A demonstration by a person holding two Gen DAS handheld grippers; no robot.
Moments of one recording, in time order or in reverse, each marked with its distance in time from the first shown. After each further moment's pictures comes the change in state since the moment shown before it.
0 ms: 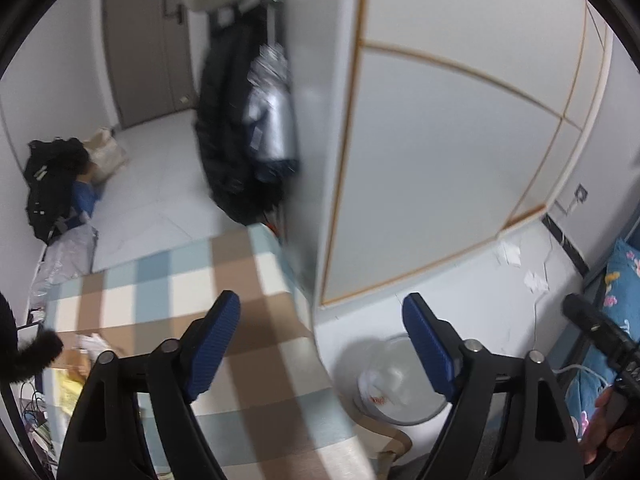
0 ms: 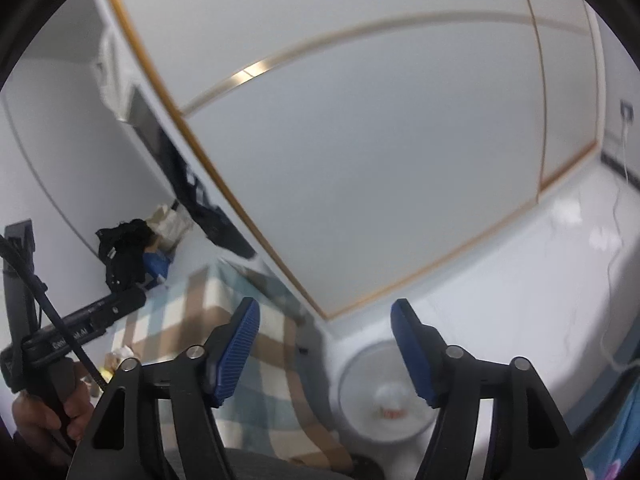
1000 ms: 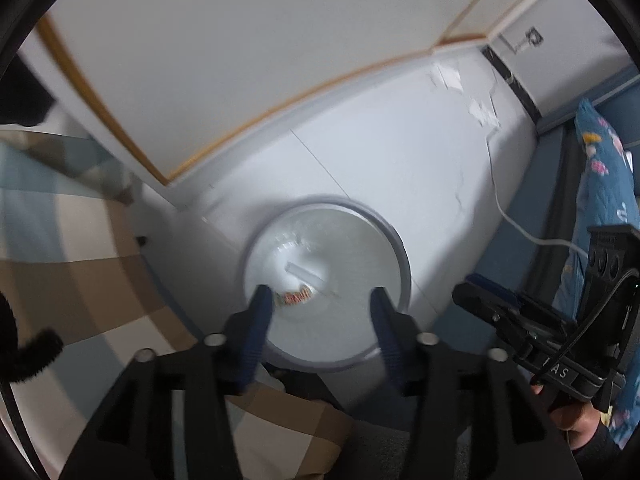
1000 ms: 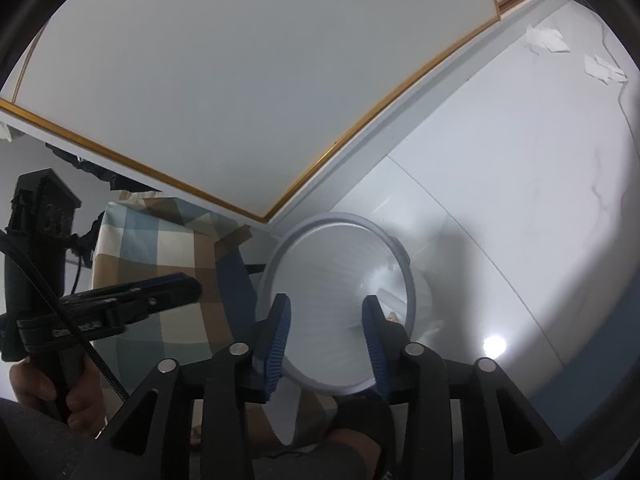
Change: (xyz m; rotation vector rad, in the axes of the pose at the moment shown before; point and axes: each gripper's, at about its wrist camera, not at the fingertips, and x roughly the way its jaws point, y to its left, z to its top) left arm 0.183 -0.135 -0.066 0.235 0.635 -0.295; right arm 0.139 -0.155 -0.113 0.344 0.388 0.015
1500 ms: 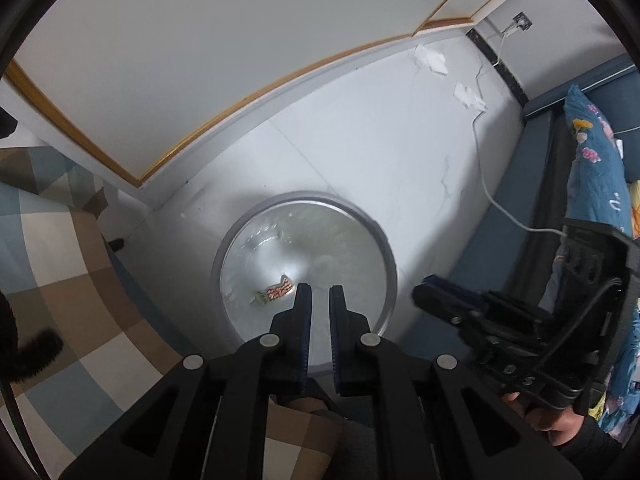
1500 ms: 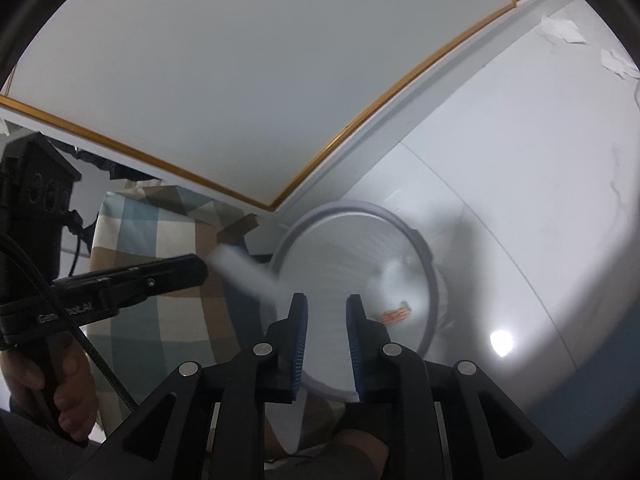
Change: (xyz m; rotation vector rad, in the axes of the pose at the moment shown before) left arm 0.028 -0.011 0.014 0.052 0.100 -0.059; right arm 0.023 0.000 0.000 -0.006 0.047 0.027
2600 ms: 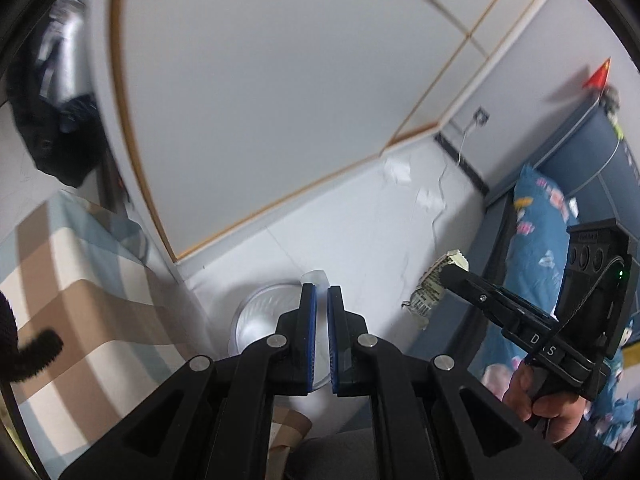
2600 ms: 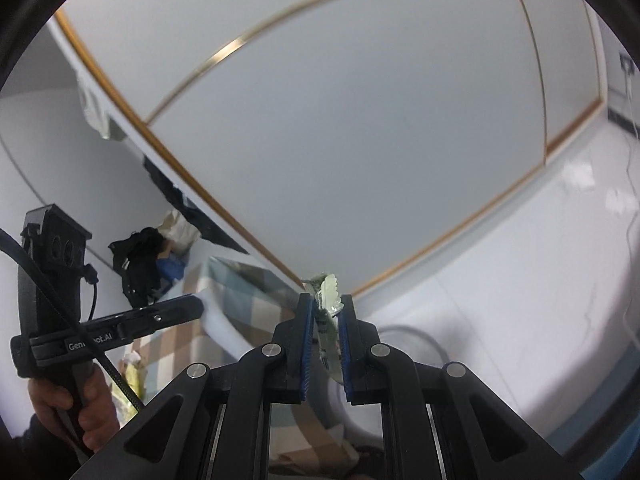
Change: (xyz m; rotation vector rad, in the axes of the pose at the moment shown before) left arm -0.121 0.001 -0.040 -0.012 -0.404 -0.060; right arm -0.144 0.105 0.014 -0.220 -0.320 0.038
